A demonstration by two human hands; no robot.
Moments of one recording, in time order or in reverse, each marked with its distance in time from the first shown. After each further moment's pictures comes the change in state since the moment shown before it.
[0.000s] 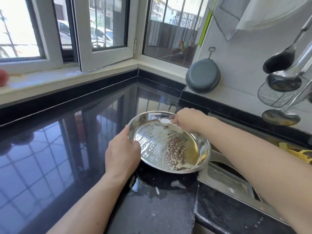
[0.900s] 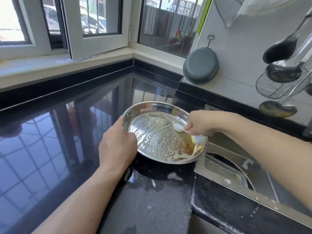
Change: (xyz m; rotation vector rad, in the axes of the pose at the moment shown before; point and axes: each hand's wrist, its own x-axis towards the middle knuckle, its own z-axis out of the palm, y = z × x) left_hand 0.000 0.000 0.001 0.006 -0.028 -0.008; right_hand -0.040 0.021 0.002 0.066 -0.334 0.045
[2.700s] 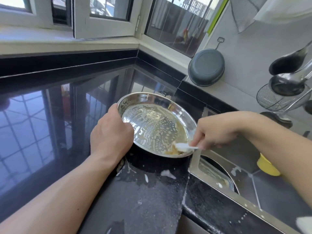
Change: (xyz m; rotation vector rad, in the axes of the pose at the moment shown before) left_hand 0.005 -0.006 0.001 0.021 0.075 0.025; right_hand -0.037 0.003 -0.012 0.064 -0.289 -0.077
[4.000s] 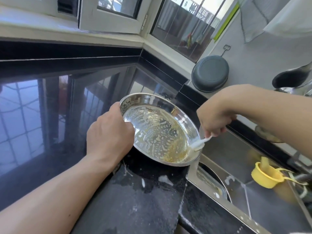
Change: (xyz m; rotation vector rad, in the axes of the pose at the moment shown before) left_hand 0.002 -0.005 0.007 0.073 0.060 0.068; right_hand -0.002 -0.049 -0.059 -0.759 -0.217 0.271
